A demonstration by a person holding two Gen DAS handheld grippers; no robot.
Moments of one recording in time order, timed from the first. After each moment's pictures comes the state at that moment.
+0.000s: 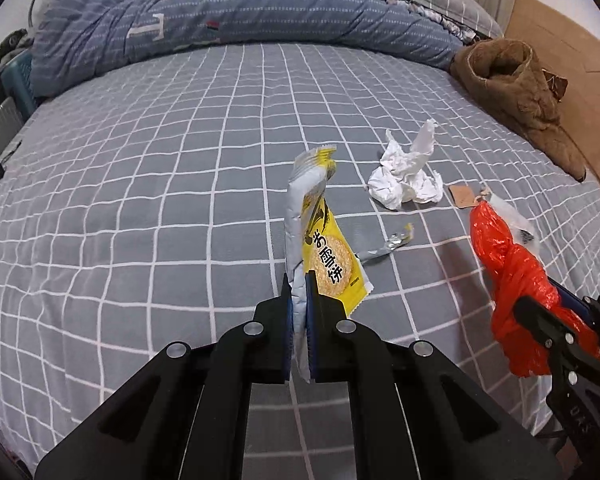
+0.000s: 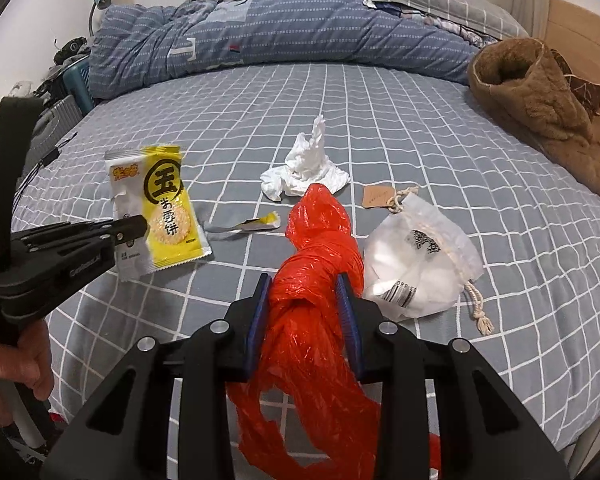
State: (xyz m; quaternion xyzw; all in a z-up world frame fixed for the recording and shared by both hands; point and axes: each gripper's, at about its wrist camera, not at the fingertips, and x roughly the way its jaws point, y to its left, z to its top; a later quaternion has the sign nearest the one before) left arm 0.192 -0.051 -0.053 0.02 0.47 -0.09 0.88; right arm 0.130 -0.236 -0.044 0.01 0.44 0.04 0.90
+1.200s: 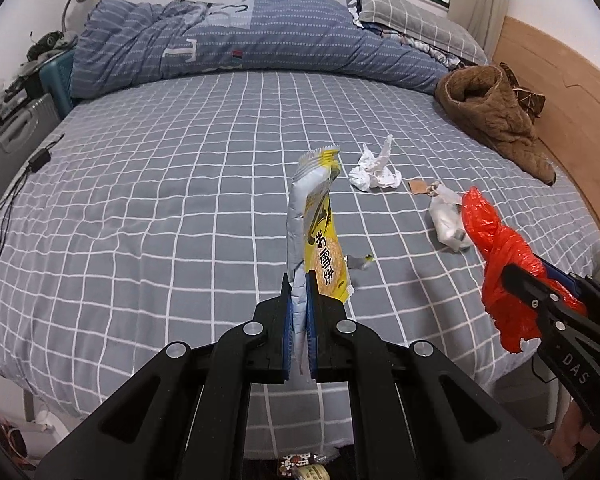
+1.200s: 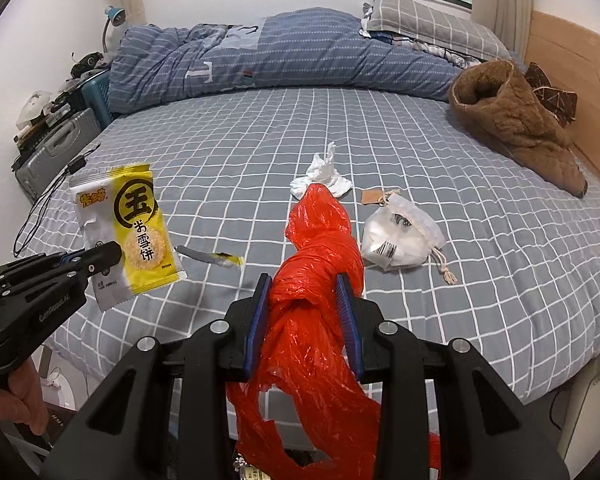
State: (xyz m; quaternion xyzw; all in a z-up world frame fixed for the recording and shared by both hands) left arm 0.060 -0.020 0.028 0.00 0.44 -0.08 0.90; right arm 0.036 -0.215 0.027 0.02 0.41 0.03 0.91
